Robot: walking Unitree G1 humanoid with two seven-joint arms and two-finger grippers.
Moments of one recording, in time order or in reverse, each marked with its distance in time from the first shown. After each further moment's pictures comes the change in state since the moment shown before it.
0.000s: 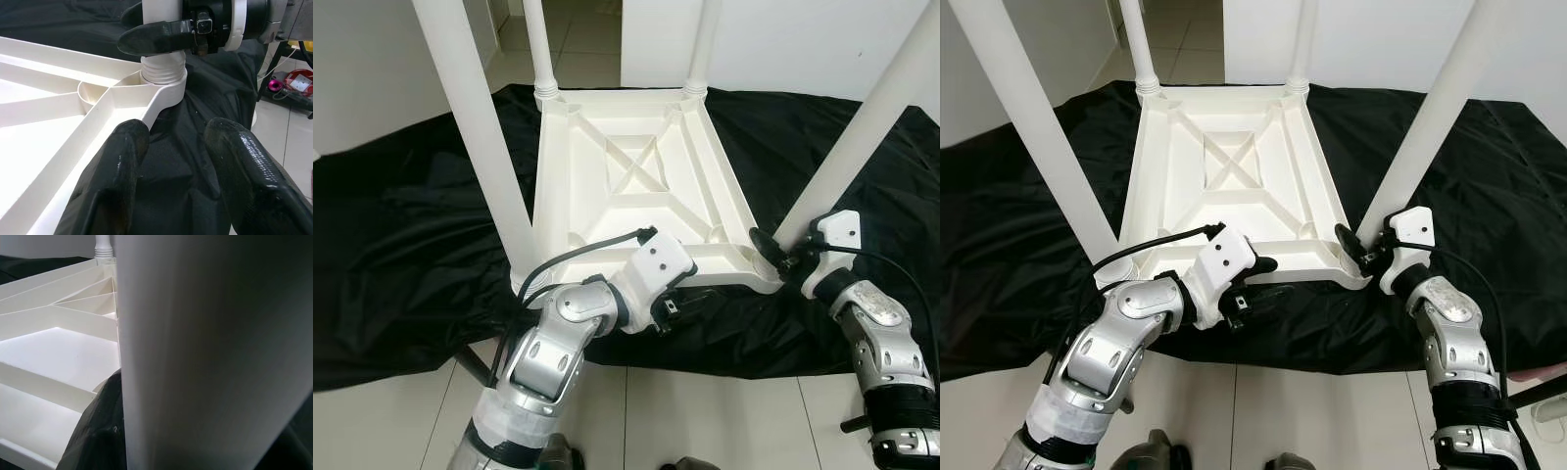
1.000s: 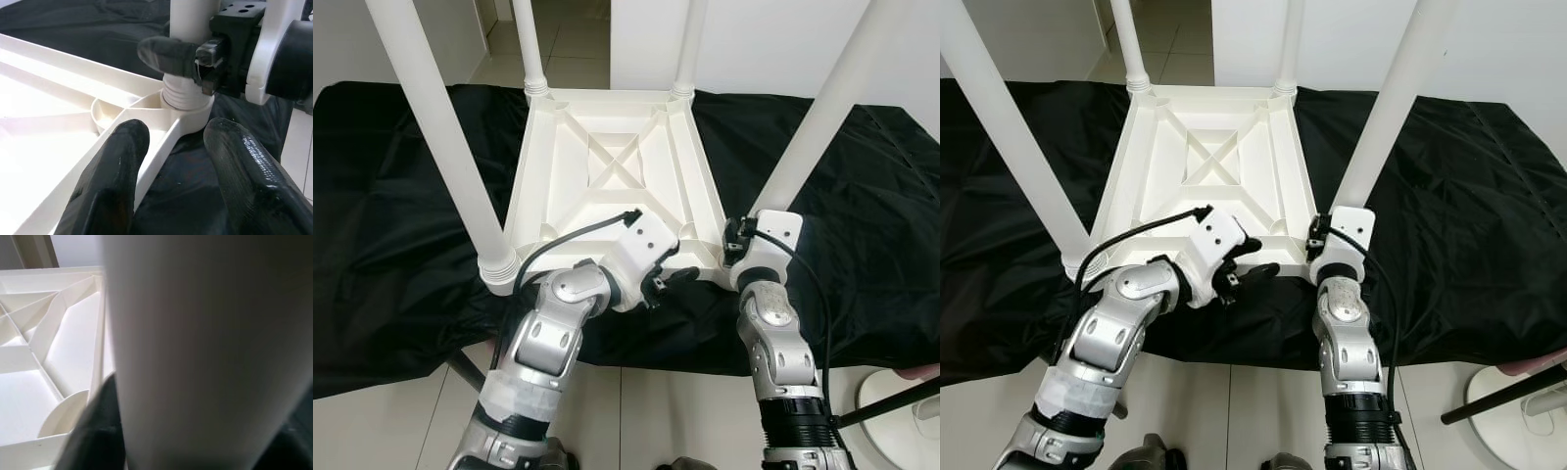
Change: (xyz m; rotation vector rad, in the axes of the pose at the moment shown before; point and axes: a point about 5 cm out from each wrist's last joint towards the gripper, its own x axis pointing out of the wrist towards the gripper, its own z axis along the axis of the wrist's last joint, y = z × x) left arm 0.001 0.031 -0.005 -0.007 0.025 0.114; right arm 0.036 0.079 0.010 0.183 0.036 -0.608
